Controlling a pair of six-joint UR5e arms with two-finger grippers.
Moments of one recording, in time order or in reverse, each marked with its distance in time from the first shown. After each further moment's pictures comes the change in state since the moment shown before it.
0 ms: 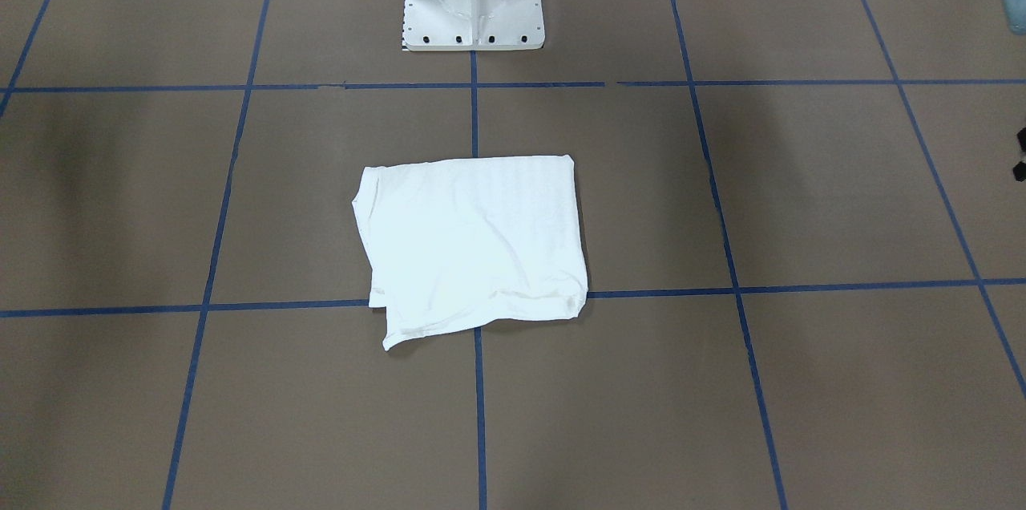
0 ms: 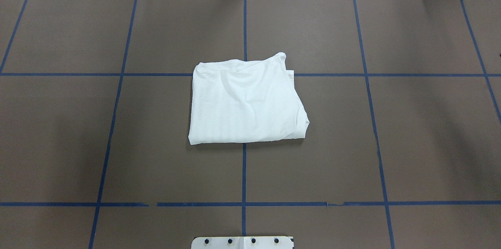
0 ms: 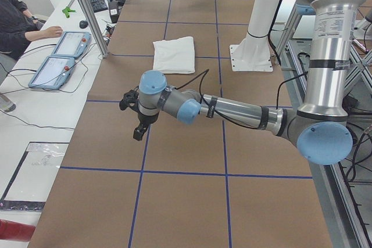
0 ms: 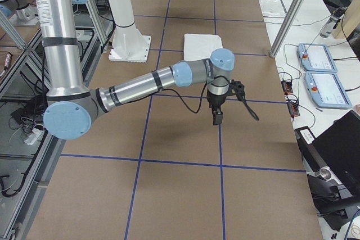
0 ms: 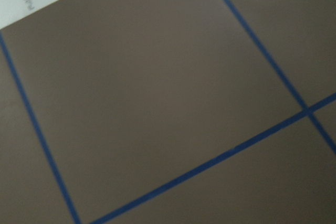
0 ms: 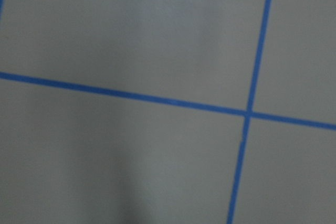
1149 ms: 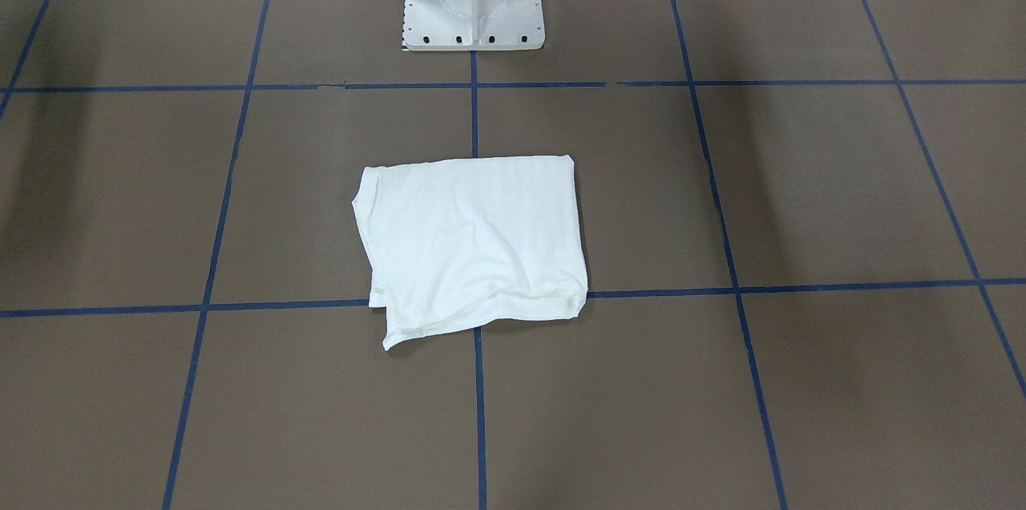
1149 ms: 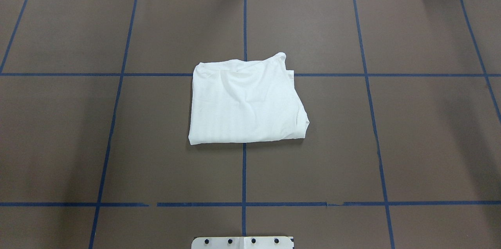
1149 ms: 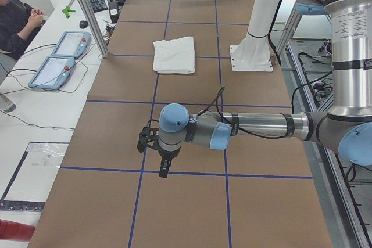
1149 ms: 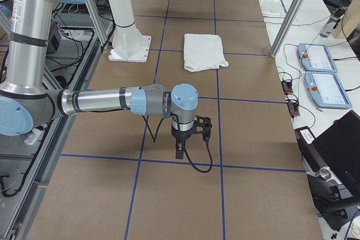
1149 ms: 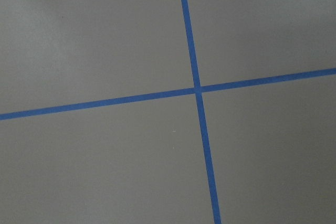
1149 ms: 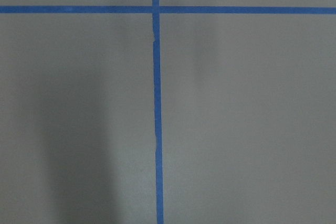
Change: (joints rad) left arm -0.087 0.143 -0.017 0.086 -0.063 0.002; right arm 0.130 -0.240 0.050 0.040 0.016 -0.032
